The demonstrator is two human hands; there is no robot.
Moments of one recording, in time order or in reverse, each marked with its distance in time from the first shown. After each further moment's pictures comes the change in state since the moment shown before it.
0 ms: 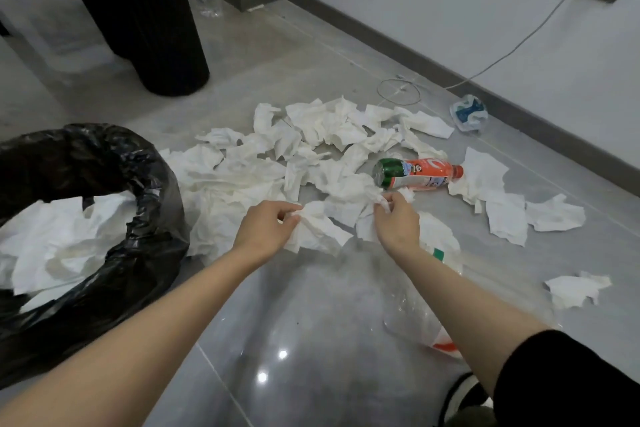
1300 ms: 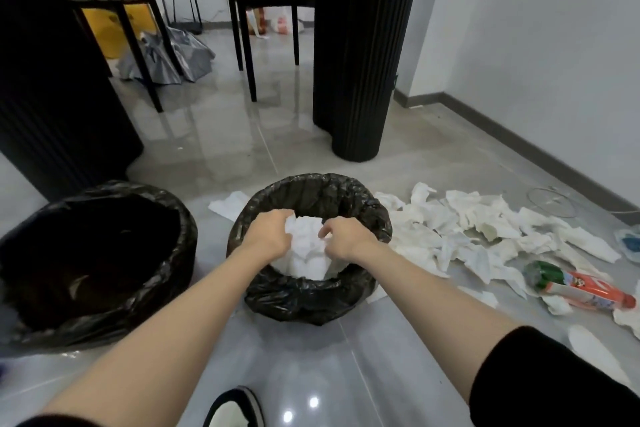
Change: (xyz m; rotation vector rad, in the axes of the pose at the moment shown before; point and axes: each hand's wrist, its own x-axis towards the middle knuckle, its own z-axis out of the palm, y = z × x) left_hand -0.122 -0.113 -0.255 0.292 0.247 -0.266; right_hand -0.203 -0.276 0.137 -0.590 -0.702 -0.712
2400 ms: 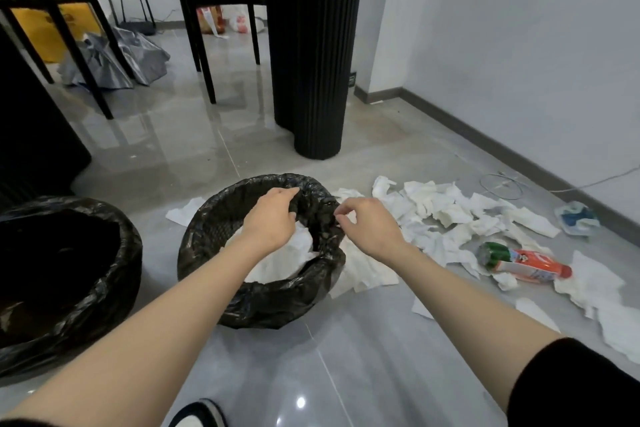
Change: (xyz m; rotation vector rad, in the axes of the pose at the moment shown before) left_hand 0.010 0.070 0.012 -0.017 0.067 0.208; right_hand -0.034 0.087 -0.037 0.124 0.441 -0.089
